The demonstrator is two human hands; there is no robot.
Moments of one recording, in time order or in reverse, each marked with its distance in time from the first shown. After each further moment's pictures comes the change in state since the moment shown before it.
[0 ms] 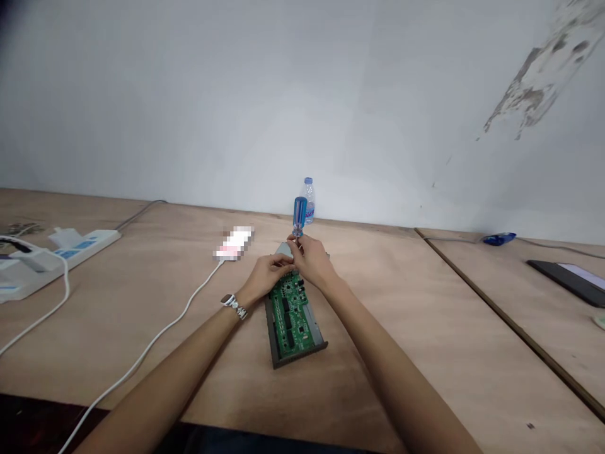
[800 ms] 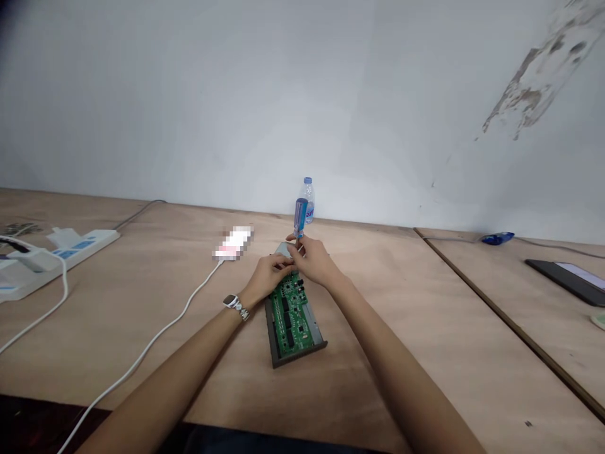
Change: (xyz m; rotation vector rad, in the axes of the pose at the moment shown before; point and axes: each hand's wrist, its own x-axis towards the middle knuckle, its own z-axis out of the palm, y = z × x) left_hand -0.001 -0.002 0.005 0.130 0.039 0.090; right_hand -0.001 -0.003 -0.011 0.024 -0.117 0.027
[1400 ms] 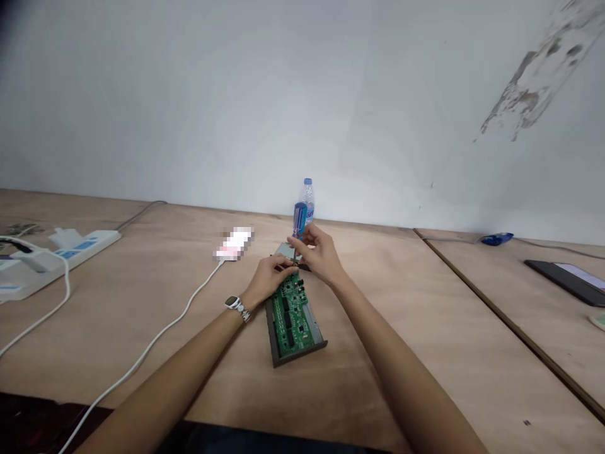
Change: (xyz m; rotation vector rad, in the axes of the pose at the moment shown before) left_hand -0.002 0.001 0.004 0.028 0.038 0.007; right_hand -0.003 -0.015 -0.007 0.409 0.132 -0.003
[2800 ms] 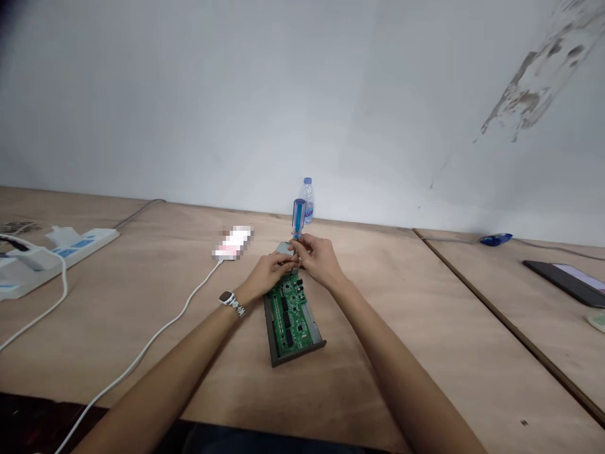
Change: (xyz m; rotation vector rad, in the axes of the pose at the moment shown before) left_hand 0.005 0.007 -0.013 0.036 -0.137 0.074; right_hand -0.005 0.014 -0.003 -0.191 -0.057 0.034
